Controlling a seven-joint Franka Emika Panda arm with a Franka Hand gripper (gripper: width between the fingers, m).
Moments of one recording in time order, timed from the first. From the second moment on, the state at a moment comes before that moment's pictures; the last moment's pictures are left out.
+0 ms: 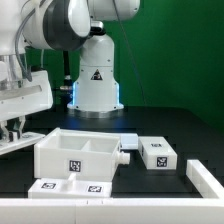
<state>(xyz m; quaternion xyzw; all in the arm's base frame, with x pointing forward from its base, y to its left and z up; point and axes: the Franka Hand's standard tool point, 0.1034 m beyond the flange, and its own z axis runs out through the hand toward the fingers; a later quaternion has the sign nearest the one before) 0.426 -0.195 0.035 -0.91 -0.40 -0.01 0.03</state>
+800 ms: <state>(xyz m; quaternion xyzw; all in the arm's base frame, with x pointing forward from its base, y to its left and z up) 0.429 -0.184 0.011 -0.92 -0.40 -0.01 0.02</state>
